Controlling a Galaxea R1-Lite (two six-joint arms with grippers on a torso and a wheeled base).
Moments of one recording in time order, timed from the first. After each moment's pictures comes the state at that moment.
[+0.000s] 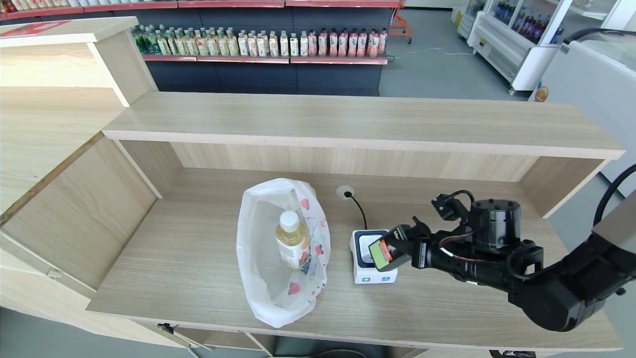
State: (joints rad) left arm 0.00 0.00 0.00 0.00 0.02 0.01; right arm 0.37 1.98 -0.62 -1.01 0.28 0.27
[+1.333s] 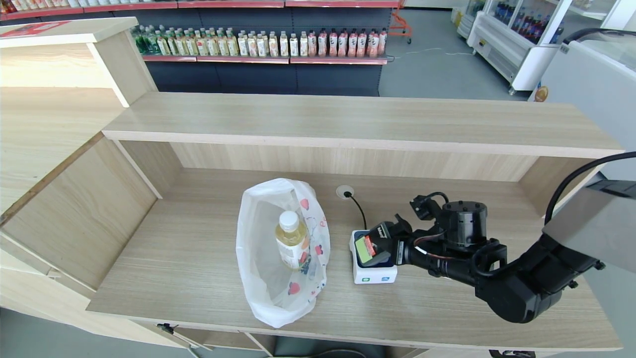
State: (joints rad) left arm 0.00 0.00 0.00 0.00 0.02 0.00; right arm 0.42 2.11 -0.72 -1.03 0.24 0.27
